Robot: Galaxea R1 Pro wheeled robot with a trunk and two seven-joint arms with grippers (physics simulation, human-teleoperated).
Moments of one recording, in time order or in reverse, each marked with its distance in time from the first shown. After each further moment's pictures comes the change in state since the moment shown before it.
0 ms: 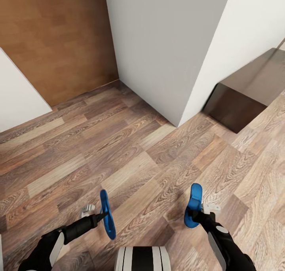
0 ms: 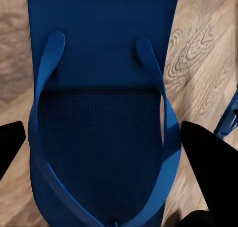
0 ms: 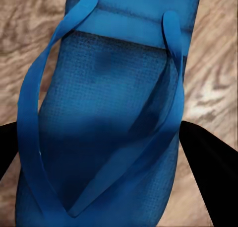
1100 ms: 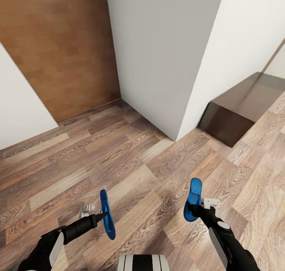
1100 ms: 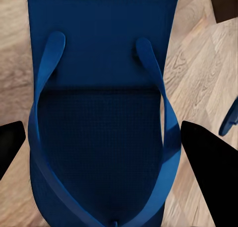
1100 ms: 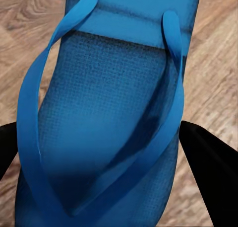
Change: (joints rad) left arm 0.000 0.002 -0.001 0.000 -0.001 0.001 -0.001; right arm 0.002 -0.007 0.003 -0.076 -0.009 0.022 0.023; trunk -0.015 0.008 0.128
